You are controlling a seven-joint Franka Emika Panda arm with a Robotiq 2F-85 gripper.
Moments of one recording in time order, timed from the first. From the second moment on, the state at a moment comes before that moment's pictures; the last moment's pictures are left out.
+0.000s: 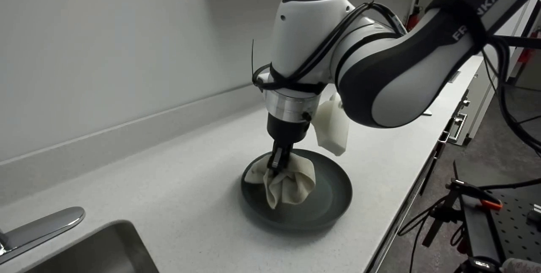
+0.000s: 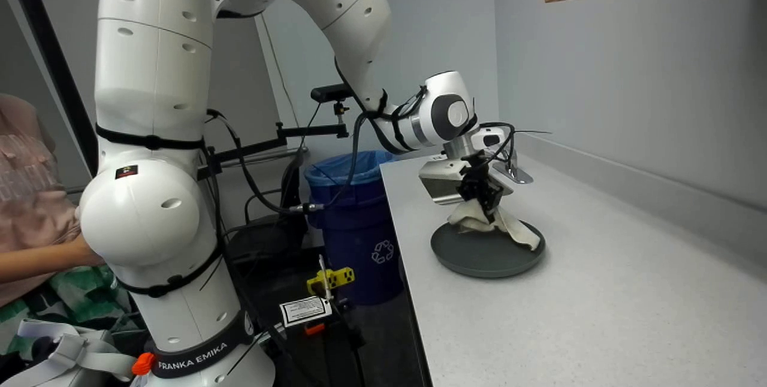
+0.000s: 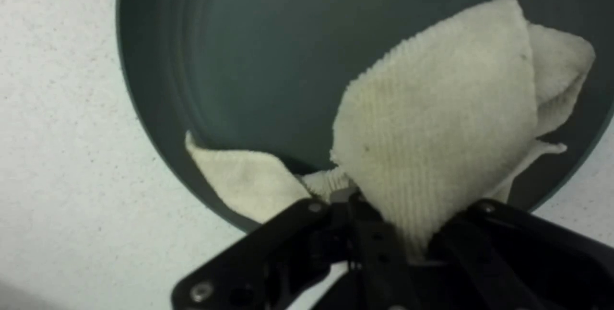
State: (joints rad) arm 0.30 0.37 -0.03 -2.16 -0.37 2.67 0.36
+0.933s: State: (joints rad) arm 0.32 0.36 -0.14 -2.24 -0.64 2.64 0.48
